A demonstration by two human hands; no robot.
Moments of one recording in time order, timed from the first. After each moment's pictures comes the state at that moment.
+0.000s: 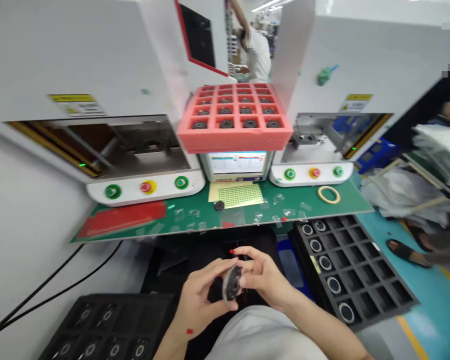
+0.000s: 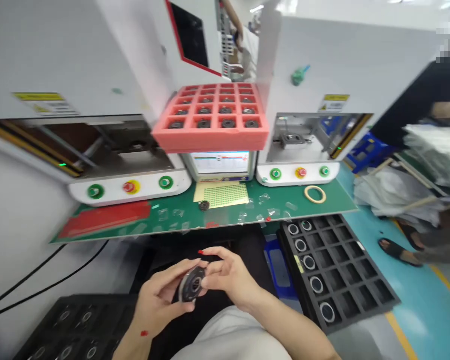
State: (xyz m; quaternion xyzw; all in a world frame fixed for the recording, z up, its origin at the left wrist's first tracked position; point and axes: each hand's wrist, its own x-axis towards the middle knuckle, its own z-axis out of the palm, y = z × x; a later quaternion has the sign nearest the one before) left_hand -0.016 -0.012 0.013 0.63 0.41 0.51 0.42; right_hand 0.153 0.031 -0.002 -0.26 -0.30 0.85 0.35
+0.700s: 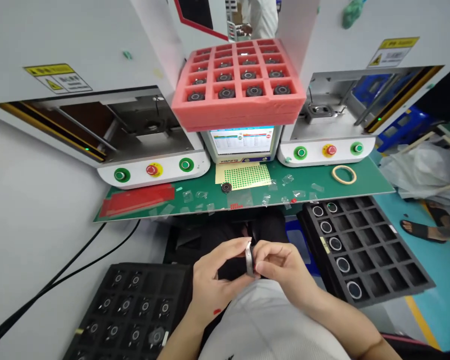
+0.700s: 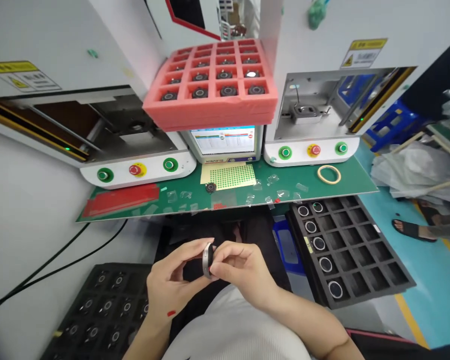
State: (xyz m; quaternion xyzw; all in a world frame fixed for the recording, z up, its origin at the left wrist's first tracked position) left_hand 0.010 -0.015 0.027 0.65 0.49 0.52 0.26; right_hand 0.172 0.016 0.036 -0.27 -0.34 0.80 0.41
